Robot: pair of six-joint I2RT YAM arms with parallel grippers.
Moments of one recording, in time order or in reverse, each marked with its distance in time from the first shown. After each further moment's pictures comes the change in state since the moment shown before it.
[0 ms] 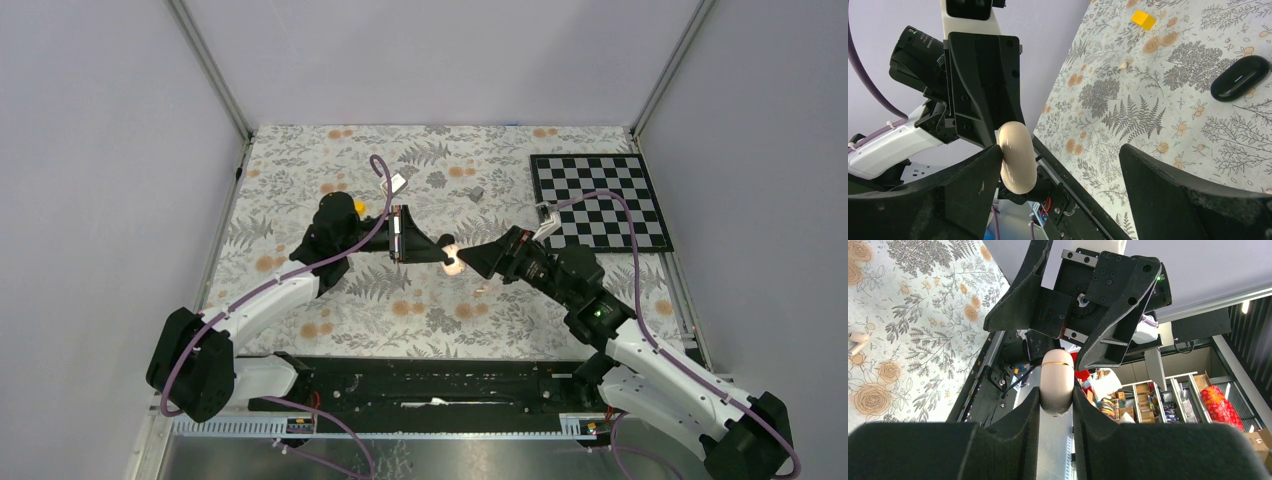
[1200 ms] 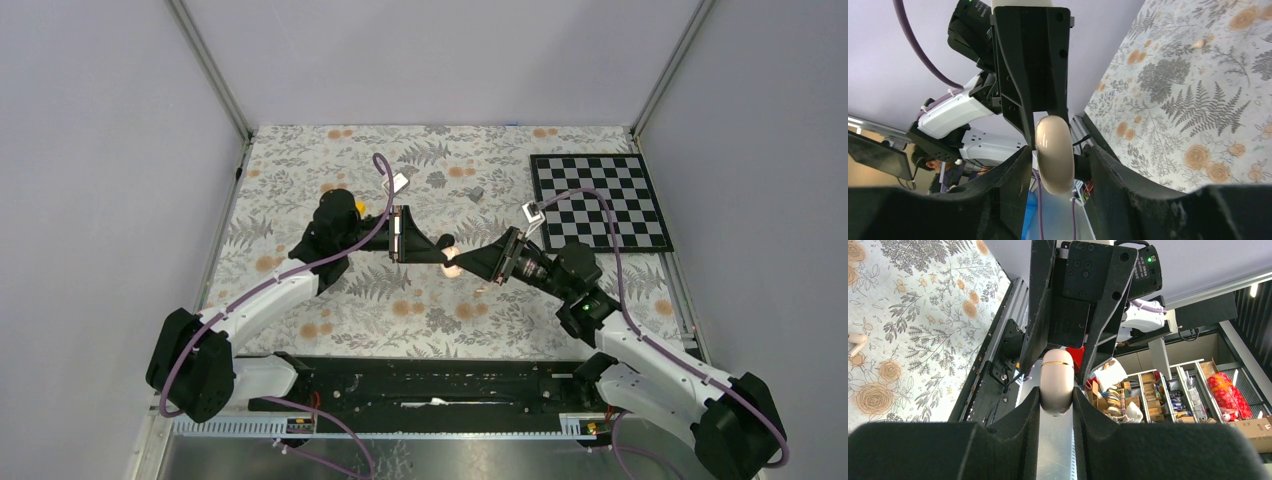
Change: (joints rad) left arm 0.000 -0.001 0.026 -0.047 0.037 0.057; right arm -0.040 0.090 -0.052 0.277 -0.253 0.151
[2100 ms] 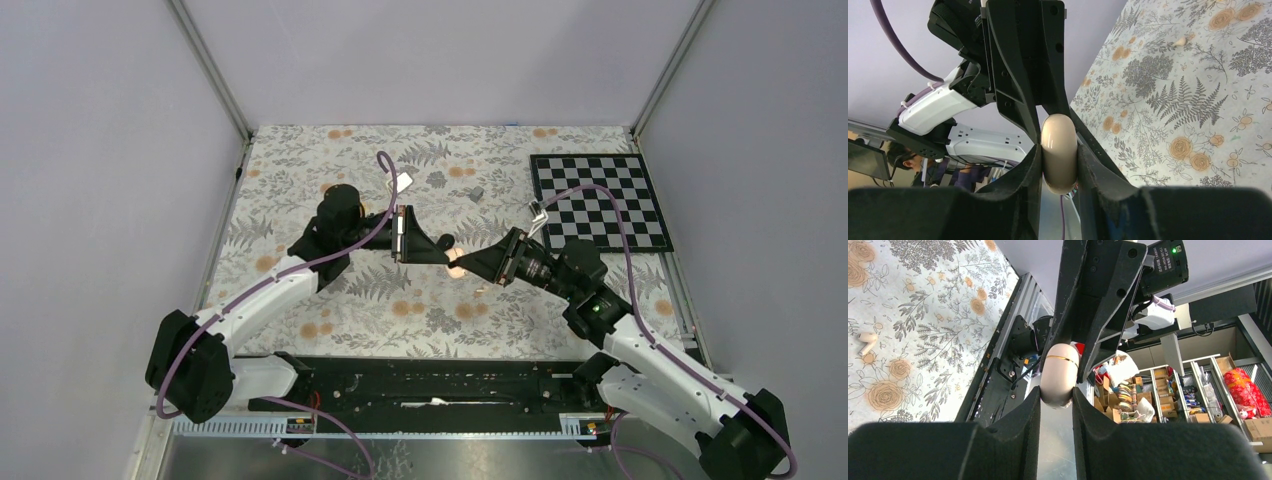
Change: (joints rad) left arm -0.013 -0.004 0.056 -0.133 -0.013 0.095; right arm 0.006 -0.057 0.073 -0.196 0.013 -0.084
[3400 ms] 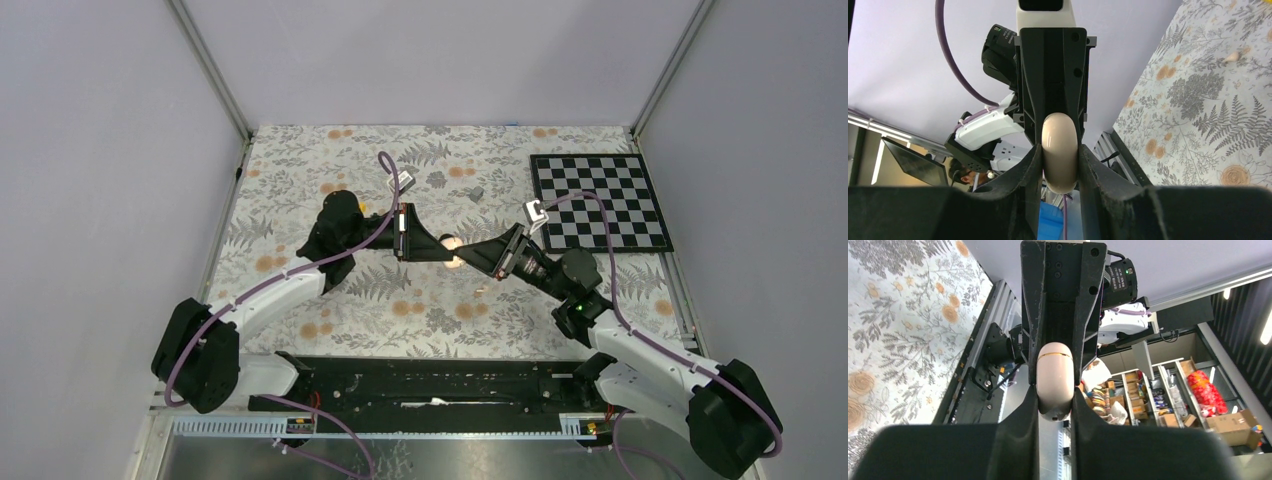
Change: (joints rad) left arm -0.016 0.052 -0.061 0.286 0.018 -0.214; right arm -0.009 0.134 -0.129 0.463 0.008 0.261
